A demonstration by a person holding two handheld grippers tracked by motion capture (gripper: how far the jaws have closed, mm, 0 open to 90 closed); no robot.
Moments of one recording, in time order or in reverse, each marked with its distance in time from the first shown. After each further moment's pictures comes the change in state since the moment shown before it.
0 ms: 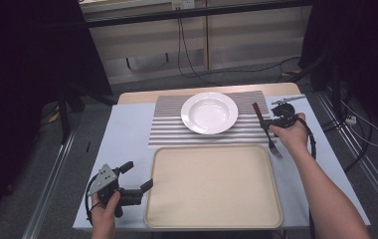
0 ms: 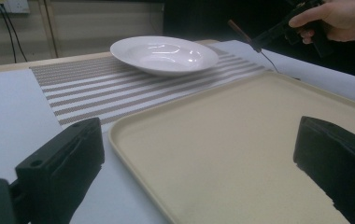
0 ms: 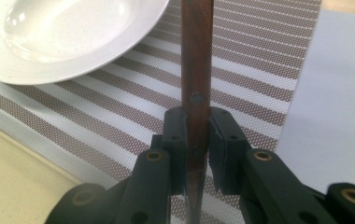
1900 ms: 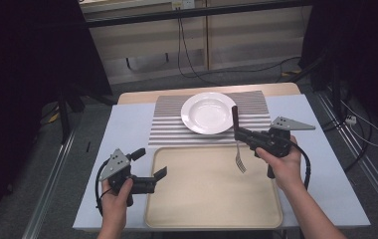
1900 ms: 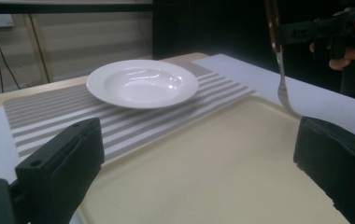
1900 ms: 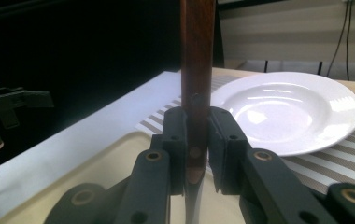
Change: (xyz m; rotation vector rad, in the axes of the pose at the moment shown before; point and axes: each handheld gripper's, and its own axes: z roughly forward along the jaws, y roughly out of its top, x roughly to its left) left arm -0.031 0.057 0.028 -0.002 -0.031 0.027; right arm 0.103 -0.039 -0.066 -0.489 0.435 -0.047
